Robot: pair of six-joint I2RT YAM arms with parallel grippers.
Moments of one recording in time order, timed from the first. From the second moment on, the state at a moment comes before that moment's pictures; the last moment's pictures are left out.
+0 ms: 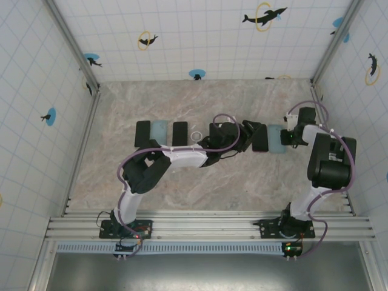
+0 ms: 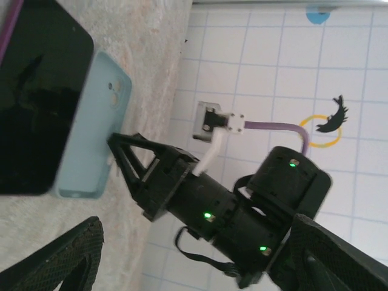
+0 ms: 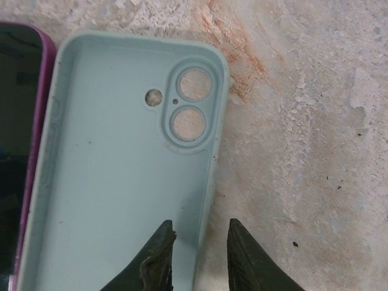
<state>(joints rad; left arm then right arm) -1.00 2.08 1.35 0.48 0.05 -1.55 -0.18 1.76 0.98 -0.33 -0.17 -0.26</state>
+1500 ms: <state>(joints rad) -0.13 1.22 0.18 0.47 -0.04 -0.11 0.00 1.24 0.02 0.75 0.01 0.07</state>
